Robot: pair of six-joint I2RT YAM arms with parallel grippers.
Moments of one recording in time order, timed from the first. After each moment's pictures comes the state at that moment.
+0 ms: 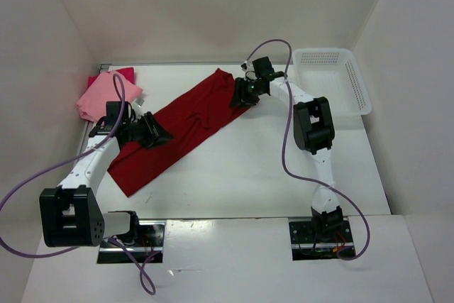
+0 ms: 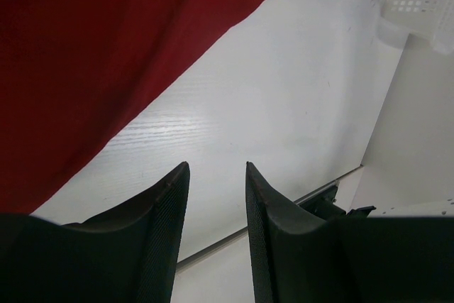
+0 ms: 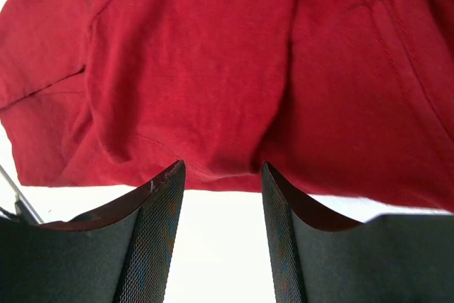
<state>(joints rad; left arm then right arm) 0.06 1.26 0.86 -0.51 0.59 -0.58 0.31 2.35 1.93 -0.52 -0.53 0.29</state>
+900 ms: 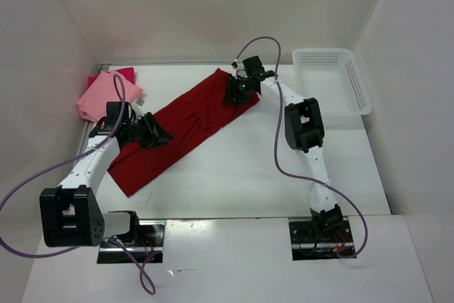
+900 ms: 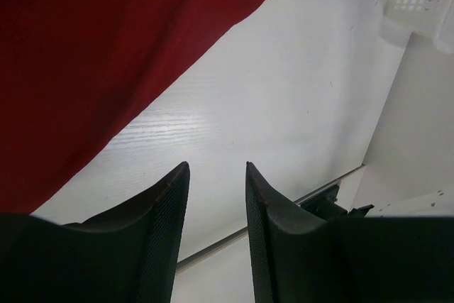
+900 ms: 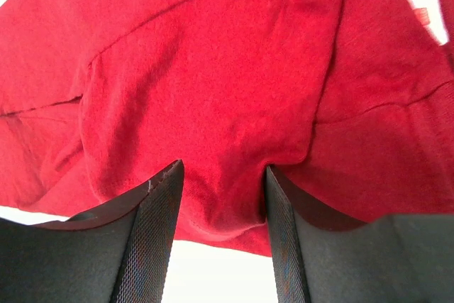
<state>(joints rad) 0.06 1.26 0.85 -0.51 0.58 -0.57 0.36 2.48 2.11 -0.53 -0.50 0.25</state>
